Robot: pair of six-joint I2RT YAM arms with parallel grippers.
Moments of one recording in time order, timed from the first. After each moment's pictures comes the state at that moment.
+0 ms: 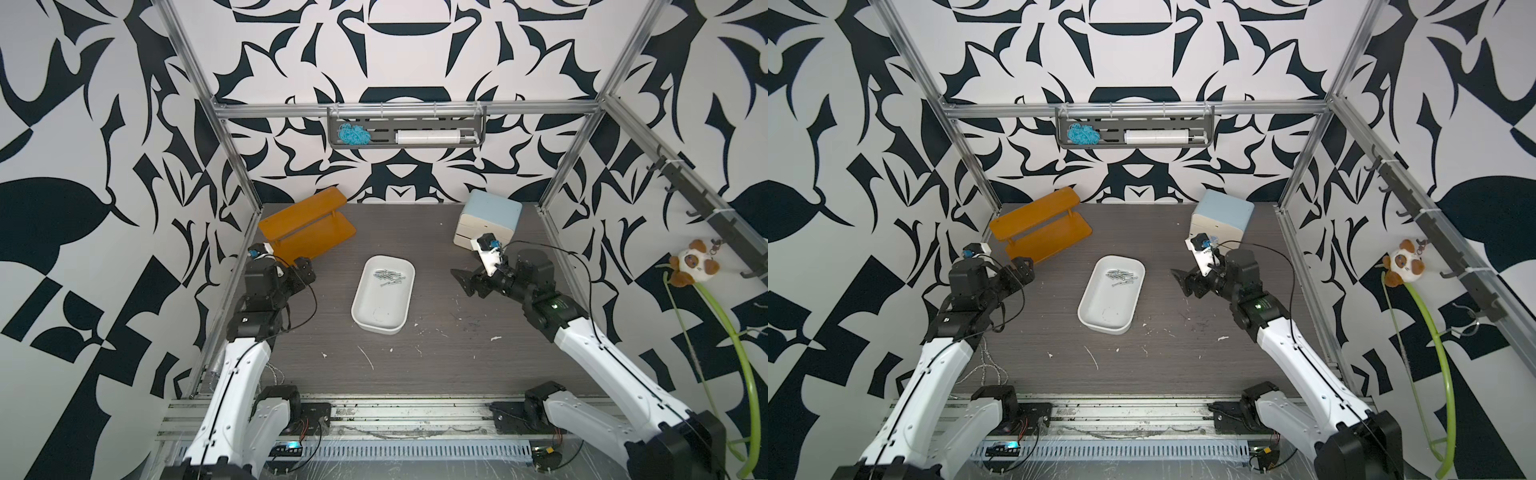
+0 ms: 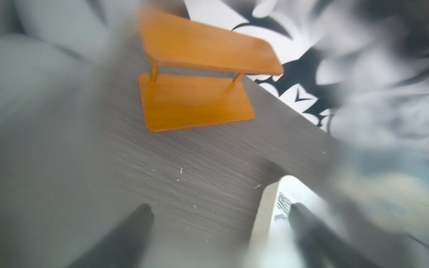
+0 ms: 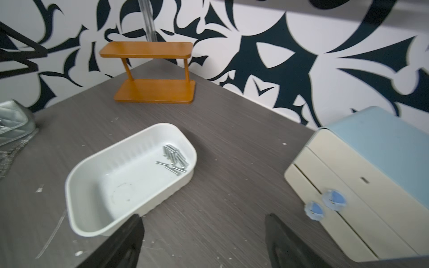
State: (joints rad) left arm -0.01 0.82 0.72 -0.38 0.07 -0.52; right arm 0.38 1.04 0.82 -0.21 -0.35 -0.21
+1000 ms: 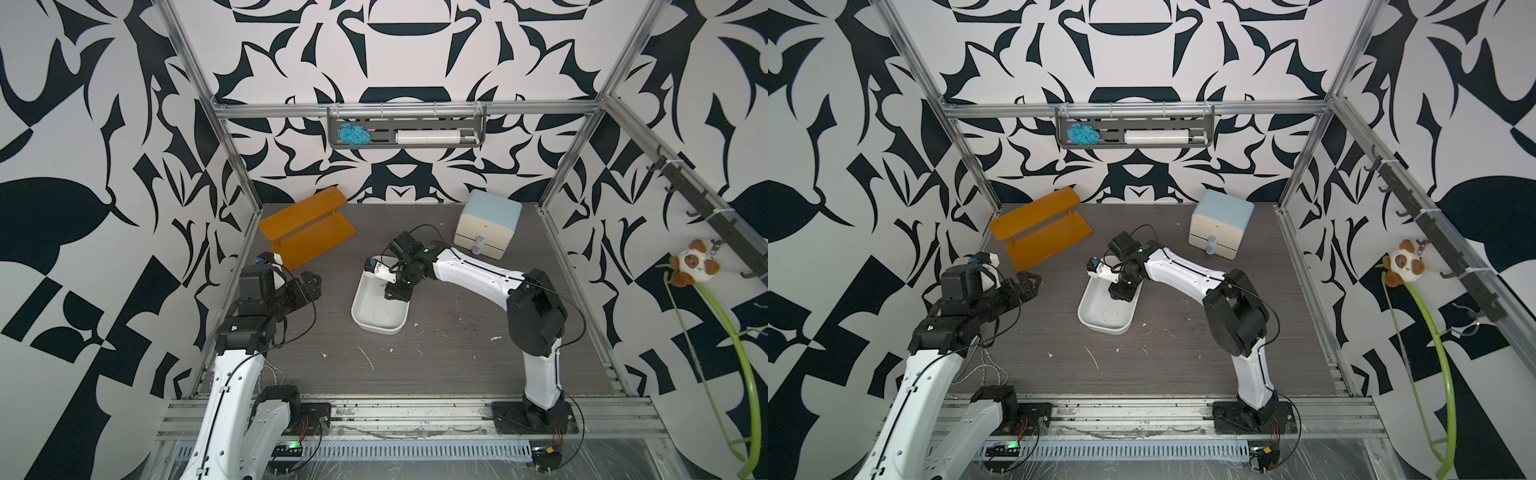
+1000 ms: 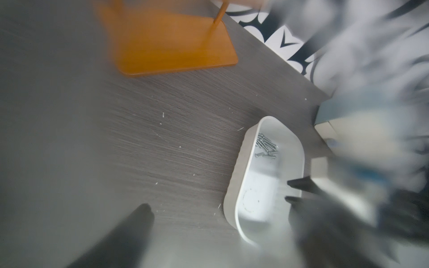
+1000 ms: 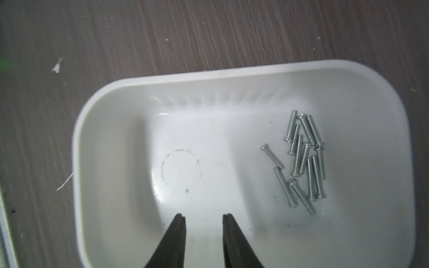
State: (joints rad) left arm -0.01 0.78 0.81 -0.72 0.24 -0.47; right arm 0.79 2.04 1.65 -0.79 -0.24 -0.49
